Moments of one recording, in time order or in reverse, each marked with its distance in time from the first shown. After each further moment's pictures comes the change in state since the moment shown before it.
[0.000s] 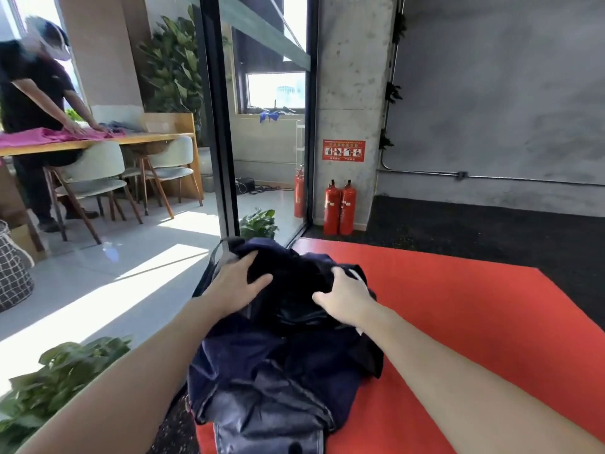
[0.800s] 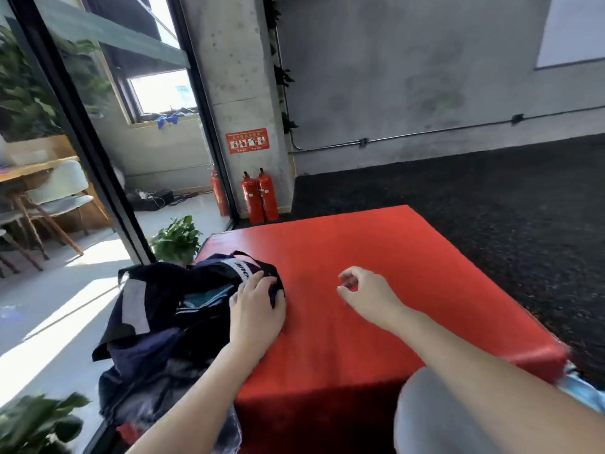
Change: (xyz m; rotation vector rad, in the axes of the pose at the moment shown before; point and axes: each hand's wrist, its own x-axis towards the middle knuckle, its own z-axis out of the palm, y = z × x) left_hand -0.127 0.206 0.132 -0.037 0.129 0.229; right_hand -0.156 0.213 -0.076 0.279 0.268 0.080
